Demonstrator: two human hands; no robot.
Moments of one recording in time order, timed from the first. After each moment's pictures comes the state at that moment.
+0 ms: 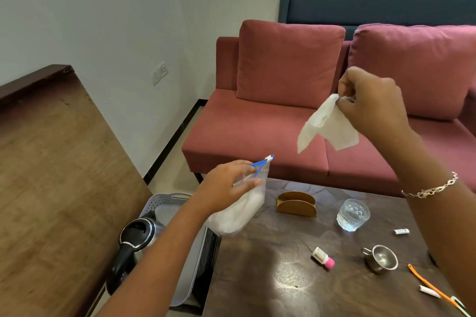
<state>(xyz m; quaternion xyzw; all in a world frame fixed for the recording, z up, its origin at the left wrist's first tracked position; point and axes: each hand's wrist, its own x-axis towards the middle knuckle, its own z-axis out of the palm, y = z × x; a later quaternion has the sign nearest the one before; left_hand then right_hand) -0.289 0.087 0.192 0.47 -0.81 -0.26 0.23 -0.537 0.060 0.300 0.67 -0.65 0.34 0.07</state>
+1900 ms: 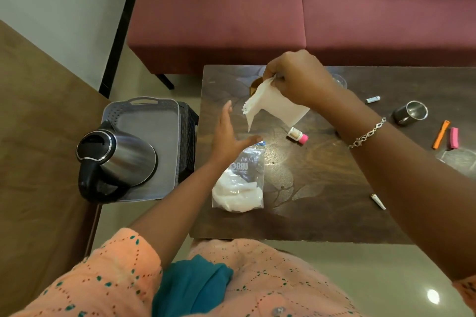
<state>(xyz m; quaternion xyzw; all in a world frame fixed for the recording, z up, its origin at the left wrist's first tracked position) -0.349 0.134 0.004 0.58 -0.62 -0.46 0.26 -0.510 0.098 0.139 0.76 -0.64 0.08 -0.13</state>
